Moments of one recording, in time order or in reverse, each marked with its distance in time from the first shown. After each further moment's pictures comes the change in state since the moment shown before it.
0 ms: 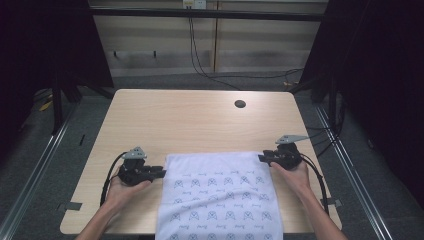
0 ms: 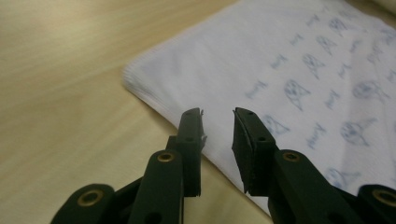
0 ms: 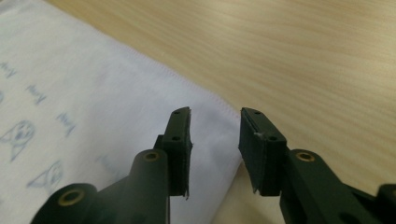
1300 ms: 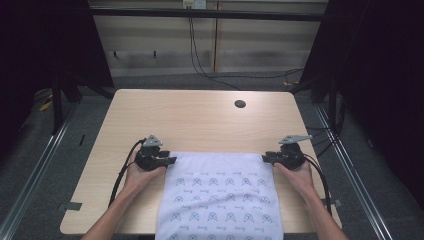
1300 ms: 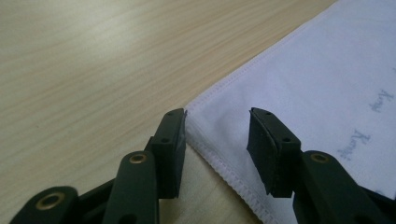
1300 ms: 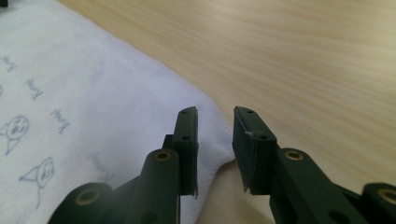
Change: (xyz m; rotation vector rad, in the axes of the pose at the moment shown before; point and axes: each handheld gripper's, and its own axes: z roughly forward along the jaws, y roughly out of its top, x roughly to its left) left arm 0.011 0.022 0.055 0.004 0.123 0.048; right arm -0.009 -0.007 -0.013 0.012 -0.003 0.018
